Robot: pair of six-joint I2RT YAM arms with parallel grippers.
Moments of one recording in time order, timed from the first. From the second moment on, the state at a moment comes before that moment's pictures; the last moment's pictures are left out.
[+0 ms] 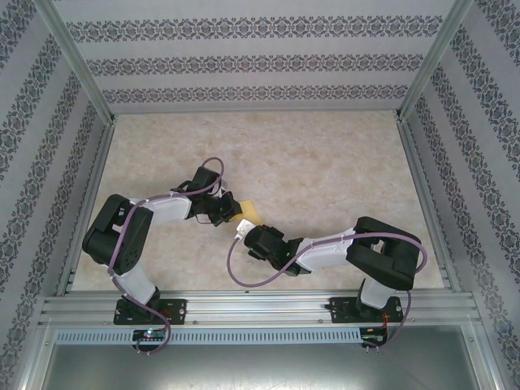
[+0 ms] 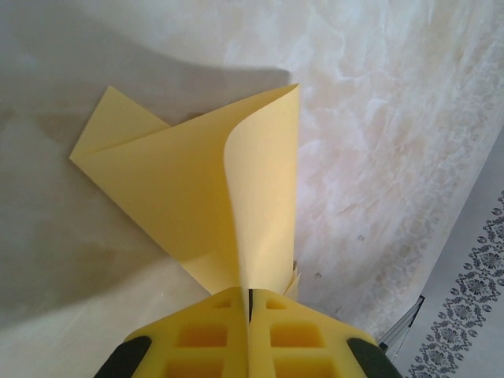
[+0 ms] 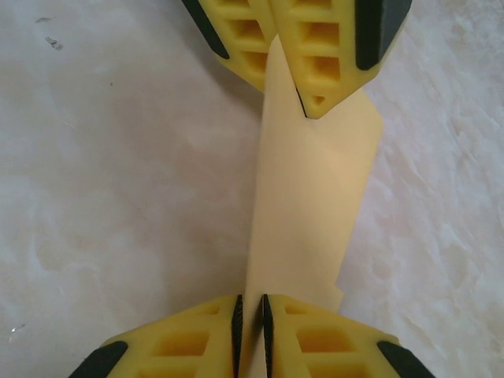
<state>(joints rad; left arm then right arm) -0.41 1.70 0.85 -0.14 0.56 -0.95 1.13 1.68 0.65 0.20 0.48 -0.11</state>
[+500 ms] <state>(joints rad) -0.41 1.62 0.86 -0.25 0.46 -0.91 1.13 1.68 0.65 0.21 0.45 -0.02</state>
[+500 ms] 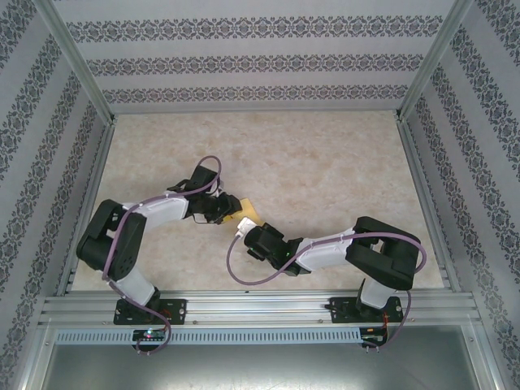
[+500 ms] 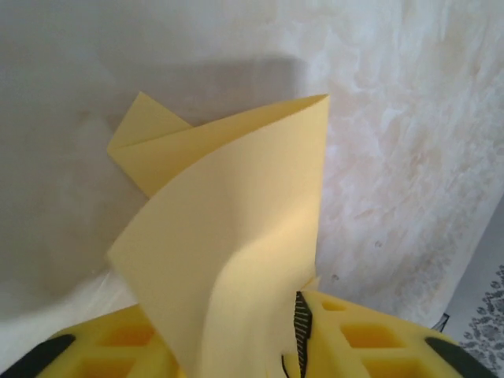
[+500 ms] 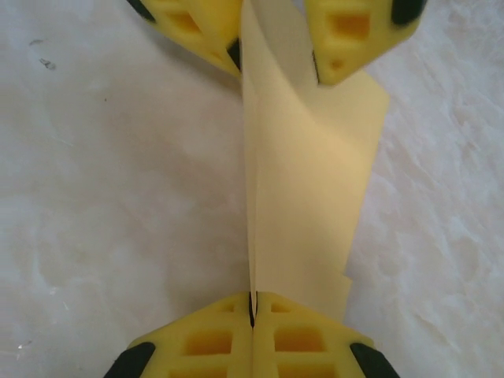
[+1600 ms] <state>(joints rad) -0.40 1.45 0.78 -0.23 0.35 -1.02 0.93 1.66 0.59 0.41 -0.13 0.50</state>
